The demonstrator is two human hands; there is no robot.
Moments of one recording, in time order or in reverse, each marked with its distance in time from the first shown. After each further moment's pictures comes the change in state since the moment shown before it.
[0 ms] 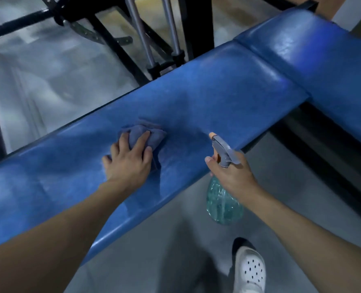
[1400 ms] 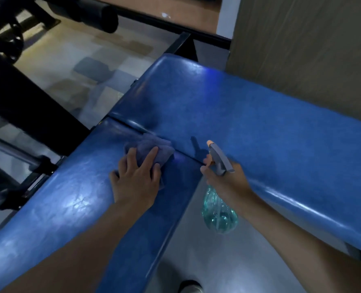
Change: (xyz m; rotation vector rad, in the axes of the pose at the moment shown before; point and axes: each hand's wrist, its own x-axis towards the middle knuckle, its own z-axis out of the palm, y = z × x) left_hand 0.176 0.372 0.052 0.134 -0.019 0.488; right_hand 0.181 0.045 -0.275 0.315 0.500 0.229
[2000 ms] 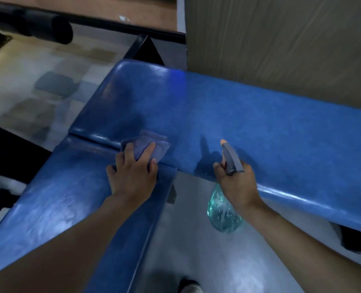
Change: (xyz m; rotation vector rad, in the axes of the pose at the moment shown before) left_hand 0.029 0.066 0.004 -0.010 -0.017 0.182; right_hand -0.006 0.031 -0.072 -0.078 0.399 -0.018
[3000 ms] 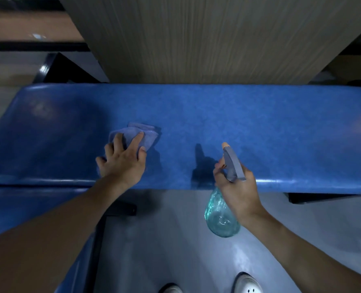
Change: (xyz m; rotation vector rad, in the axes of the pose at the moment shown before) left_hand 0.025 0.174 0.014 0.050 -0.158 0.229; right_hand -0.024 0.020 -0.165 0.209 0.278 0.122
